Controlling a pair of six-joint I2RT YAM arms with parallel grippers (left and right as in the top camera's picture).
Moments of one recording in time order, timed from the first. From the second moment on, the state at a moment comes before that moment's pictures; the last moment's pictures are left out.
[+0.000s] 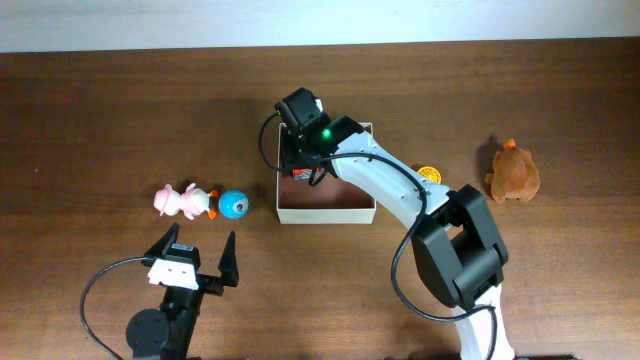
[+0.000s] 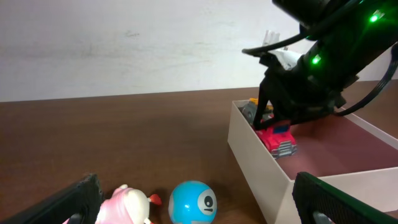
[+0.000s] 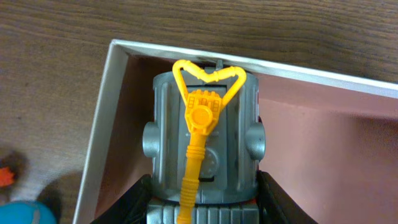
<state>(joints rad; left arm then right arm) 0.07 0.01 0.02 -0.06 0.26 -0.02 0.63 2.18 1.76 -0.65 0.07 0.47</state>
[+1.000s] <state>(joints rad) 0.07 0.01 0.02 -0.06 0.26 -0.02 0.63 2.20 1.81 -0.72 0.01 0.44</state>
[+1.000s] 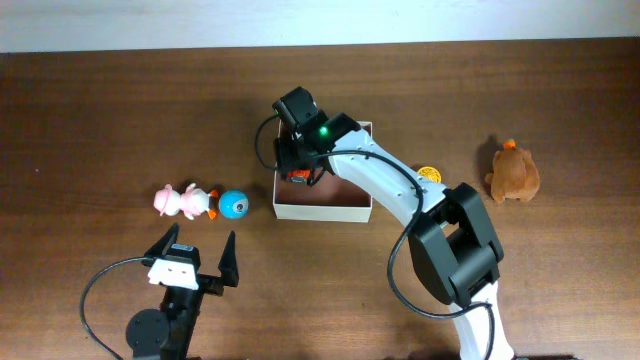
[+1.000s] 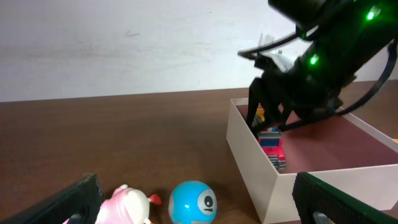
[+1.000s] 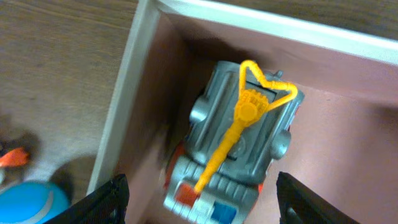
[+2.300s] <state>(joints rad) 0.07 0.01 0.02 -0.06 0.26 -0.02 0.57 2.25 1.85 -0.84 0.16 0.42</state>
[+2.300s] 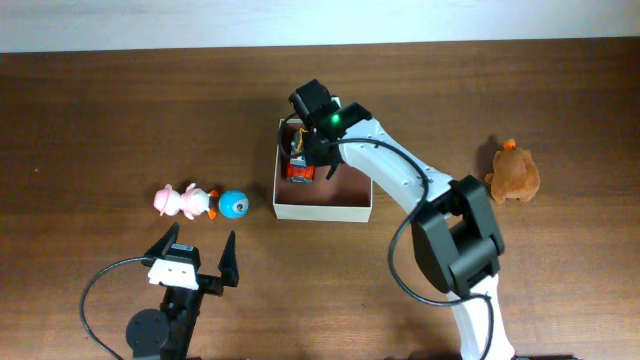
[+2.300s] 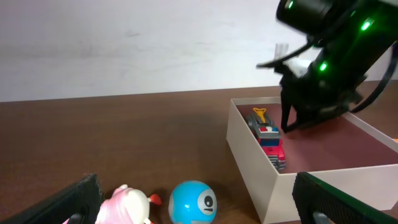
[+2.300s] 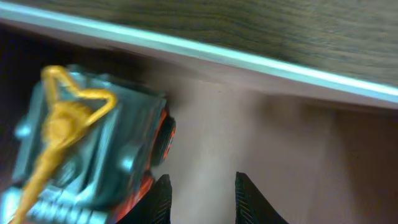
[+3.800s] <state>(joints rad) 0.07 0.01 0.02 -0.06 0.26 -0.02 0.52 2.28 2.02 -0.96 0.00 0.40</state>
